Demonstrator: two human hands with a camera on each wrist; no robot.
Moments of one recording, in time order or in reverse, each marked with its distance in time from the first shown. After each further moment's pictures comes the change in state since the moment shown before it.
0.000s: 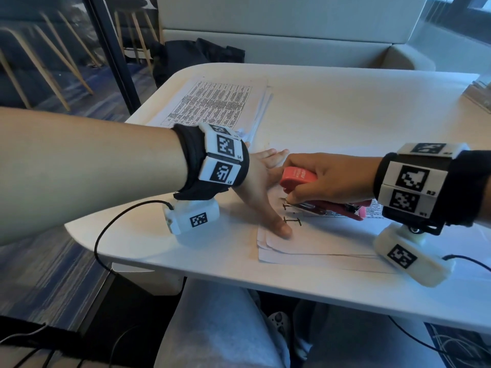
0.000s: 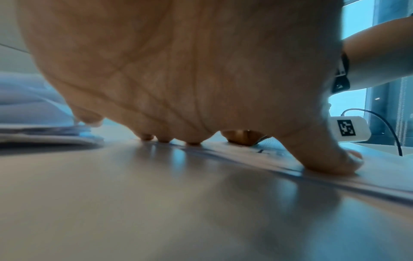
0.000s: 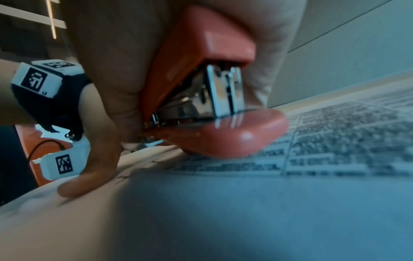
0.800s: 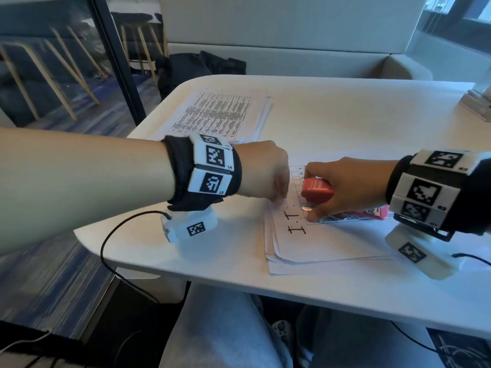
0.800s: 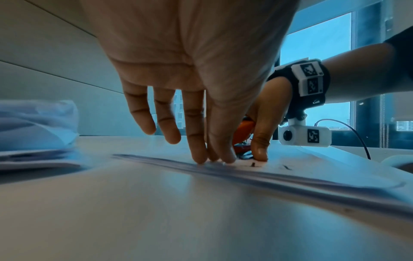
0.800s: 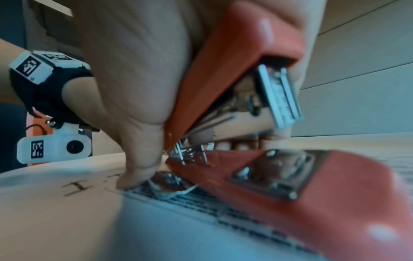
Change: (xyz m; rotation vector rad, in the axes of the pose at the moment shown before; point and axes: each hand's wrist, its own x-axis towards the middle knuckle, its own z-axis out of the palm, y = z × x) left_hand -0.017 0.011 -0.016 -0.108 0.374 0.103; right_hand -0.013 0.011 -0.013 -0.465 0.001 0.130
